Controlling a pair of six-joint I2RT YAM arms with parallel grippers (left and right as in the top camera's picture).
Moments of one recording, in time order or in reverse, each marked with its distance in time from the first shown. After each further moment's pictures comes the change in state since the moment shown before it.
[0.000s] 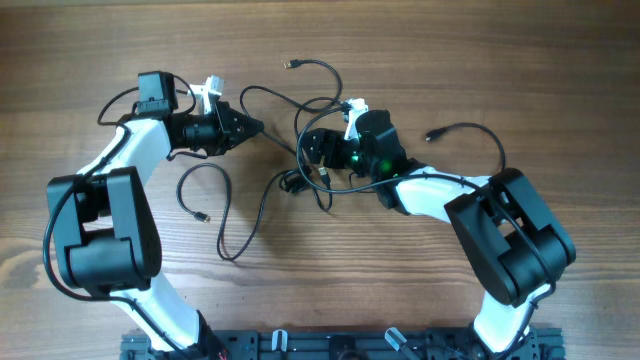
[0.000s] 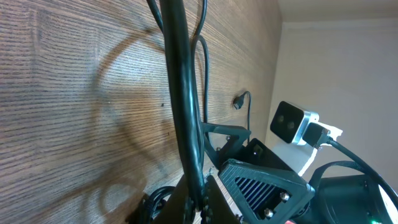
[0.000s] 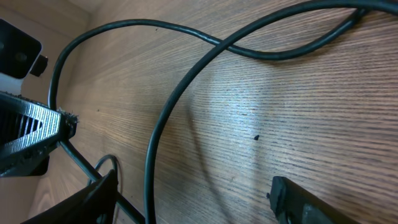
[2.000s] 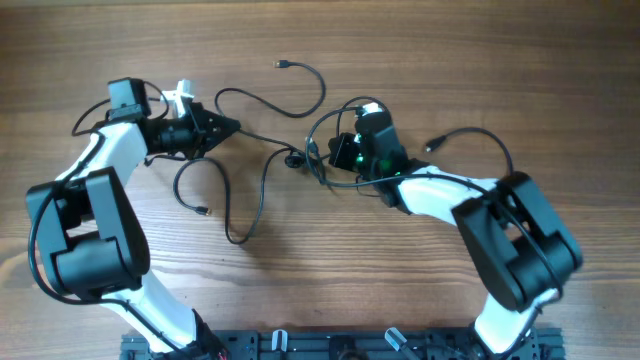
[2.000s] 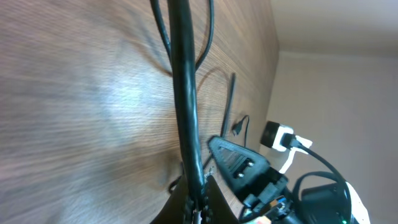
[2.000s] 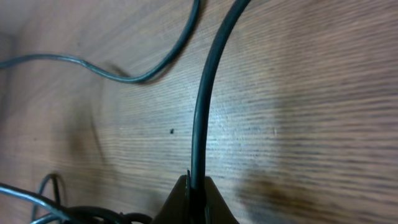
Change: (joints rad) left arm 0.125 0.000 0.000 -0.044 0.007 0.000; right arm -0.012 -0.037 0.003 -0.202 0.186 0.064
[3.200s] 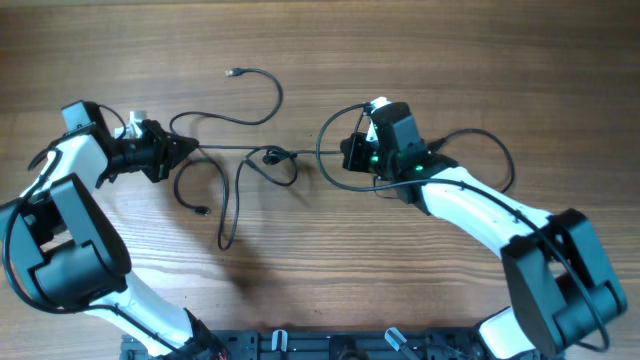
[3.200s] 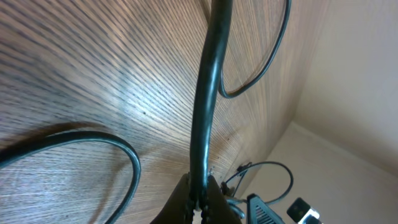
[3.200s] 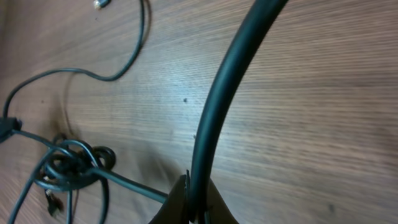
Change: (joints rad) left arm 0.205 0.000 0.000 -0.160 -0.165 -0.162; right arm -0.047 -0.220 0.011 -0.318 -0.048 -0.184
